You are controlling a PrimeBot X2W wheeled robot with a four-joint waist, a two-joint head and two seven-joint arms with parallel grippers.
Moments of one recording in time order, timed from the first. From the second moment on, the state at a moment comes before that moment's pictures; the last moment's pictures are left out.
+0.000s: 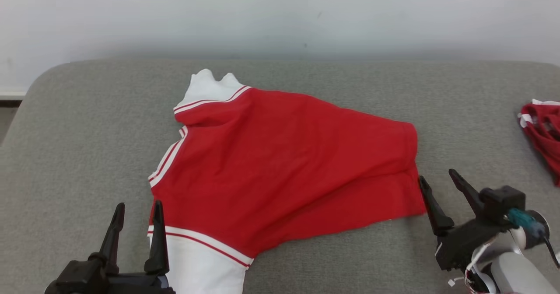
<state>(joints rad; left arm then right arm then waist) -0.02 0.07 -0.02 0.06 -0.22 -0.04 -0.26 -0.29 -0.33 0.24 0.42 0.37 0.13 -0.13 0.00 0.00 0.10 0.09</state>
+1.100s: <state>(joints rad) -0.03 0.05 -0.02 0.10 -0.23 -0.04 -0.26 -0.38 -0.43 0.50 0.66 0.64 0.13 -0.25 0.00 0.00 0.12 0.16</state>
